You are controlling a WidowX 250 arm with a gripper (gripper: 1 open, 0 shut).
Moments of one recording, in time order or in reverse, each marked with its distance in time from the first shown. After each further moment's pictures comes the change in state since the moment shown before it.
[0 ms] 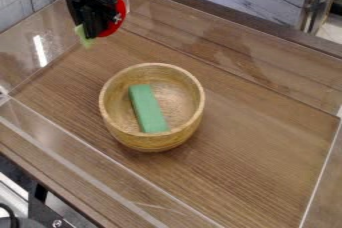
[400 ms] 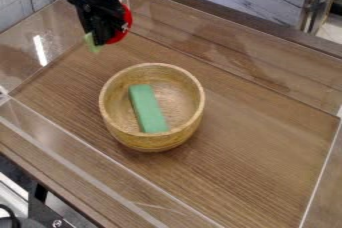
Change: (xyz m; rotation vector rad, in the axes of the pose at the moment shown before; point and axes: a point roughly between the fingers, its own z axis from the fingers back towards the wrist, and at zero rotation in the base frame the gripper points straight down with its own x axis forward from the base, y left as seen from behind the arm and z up) arm 0.018 -0.002 -0.028 -0.005 0.010 -0.027
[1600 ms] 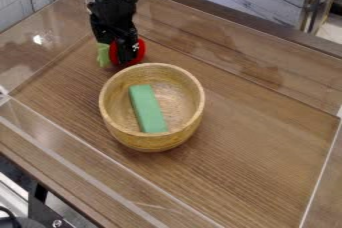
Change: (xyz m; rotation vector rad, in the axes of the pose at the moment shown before) arm 0.025 0.003 -0.047 -0.055 -0.034 -0.106
